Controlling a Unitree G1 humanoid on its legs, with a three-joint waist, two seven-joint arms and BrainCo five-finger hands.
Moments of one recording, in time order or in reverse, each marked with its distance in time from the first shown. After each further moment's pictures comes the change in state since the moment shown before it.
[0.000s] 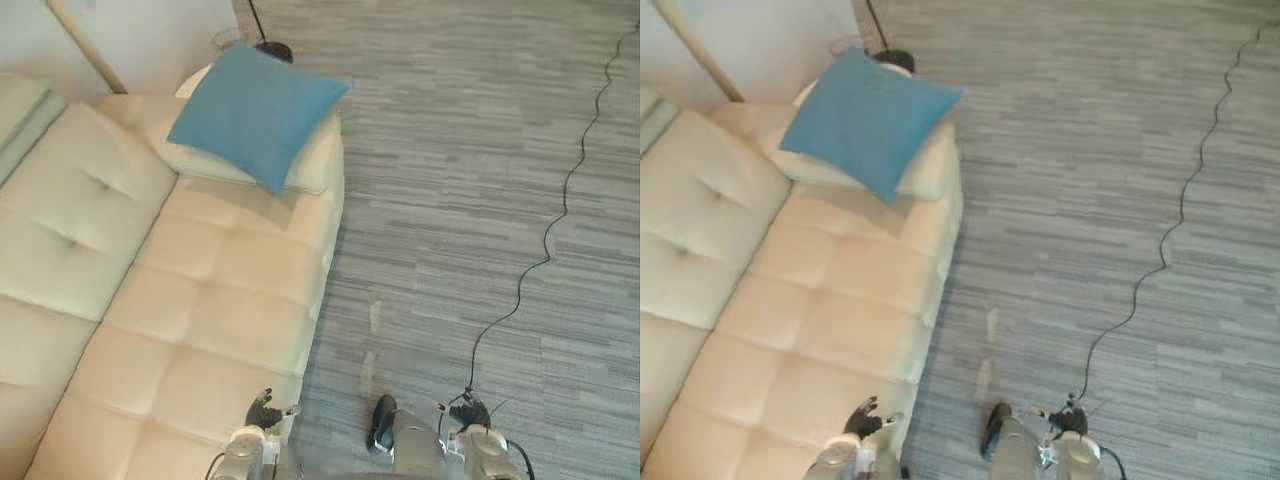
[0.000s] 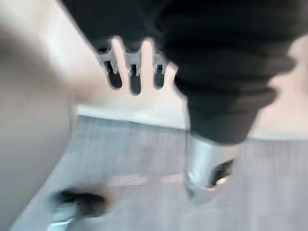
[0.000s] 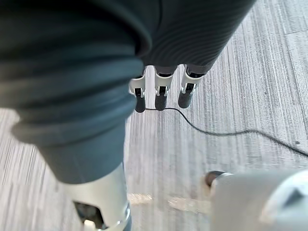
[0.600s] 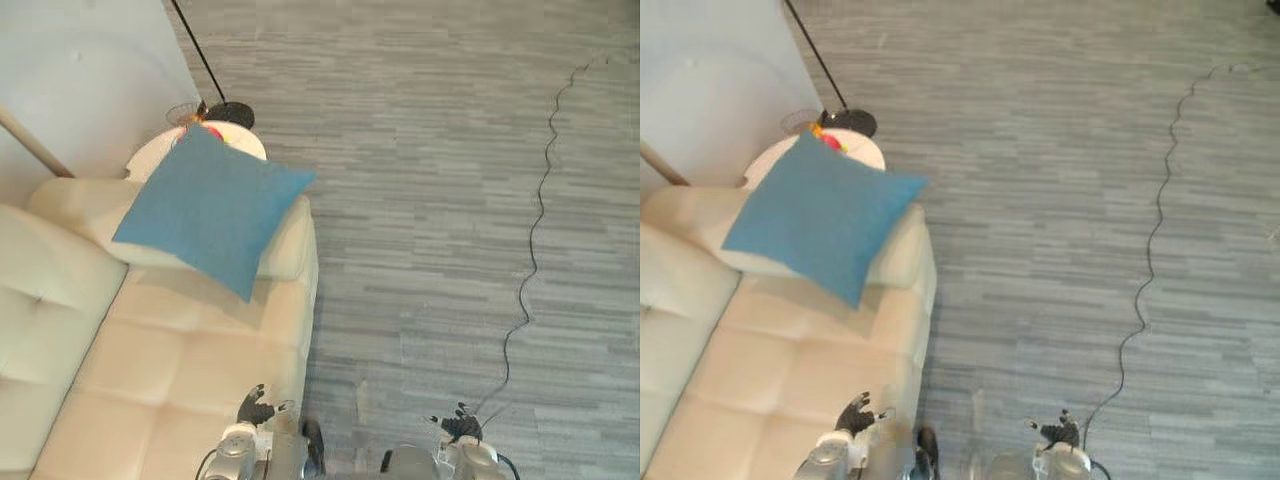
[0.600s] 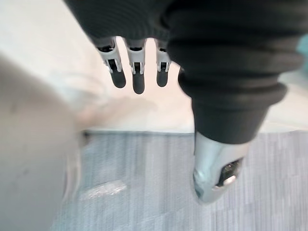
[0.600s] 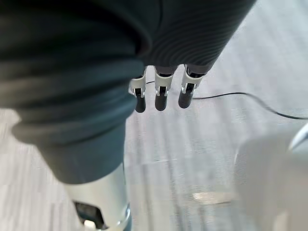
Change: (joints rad) left arm 0.009 0.027 -0.026 -0.041 -0.036 0.011 0.001; right arm -0.074 0.016 -0.021 0.030 -0.033 0.004 -0.011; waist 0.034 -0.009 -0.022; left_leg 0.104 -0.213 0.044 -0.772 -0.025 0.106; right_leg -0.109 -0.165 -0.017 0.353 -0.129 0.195
